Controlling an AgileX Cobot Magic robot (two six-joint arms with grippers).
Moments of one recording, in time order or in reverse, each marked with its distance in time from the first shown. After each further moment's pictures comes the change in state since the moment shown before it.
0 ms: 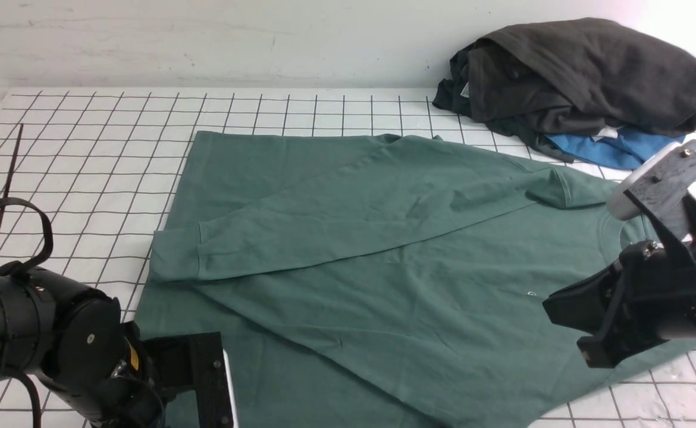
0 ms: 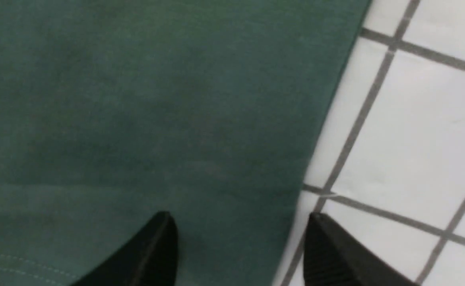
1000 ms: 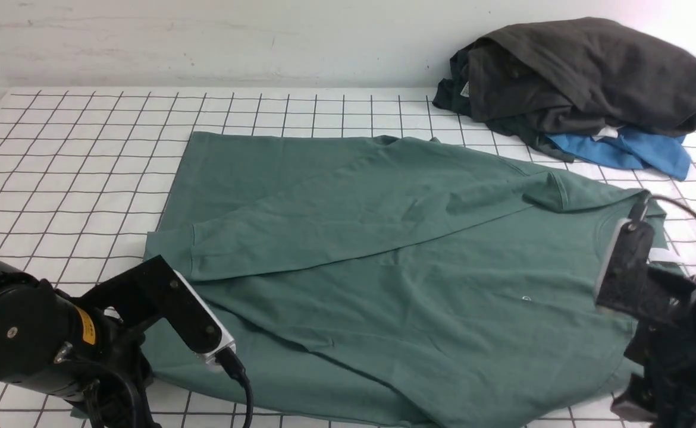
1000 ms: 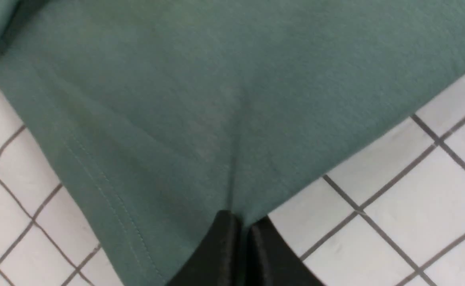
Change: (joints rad) right arm 0.000 0.192 0.000 -0.693 0.118 0.070; left arm 0.000 -0.261 -0.032 0.062 0.075 -0.493
